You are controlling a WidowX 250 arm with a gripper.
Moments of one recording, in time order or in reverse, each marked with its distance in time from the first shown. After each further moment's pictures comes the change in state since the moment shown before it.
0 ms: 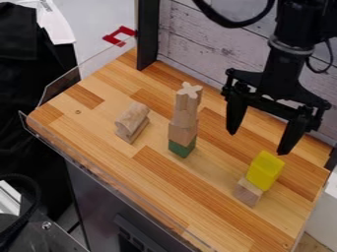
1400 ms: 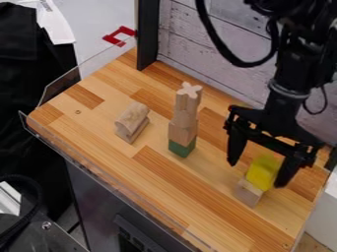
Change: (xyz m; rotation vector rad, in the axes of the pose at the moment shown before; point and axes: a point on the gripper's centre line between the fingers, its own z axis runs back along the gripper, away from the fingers) arm -0.001 -0.010 -0.046 0.007 0.067 -0.033
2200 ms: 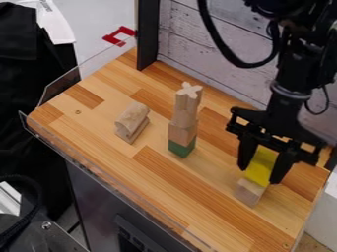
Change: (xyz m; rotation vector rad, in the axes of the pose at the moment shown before) arm 0.001 -0.002 0.007 -0.018 -0.022 0.030
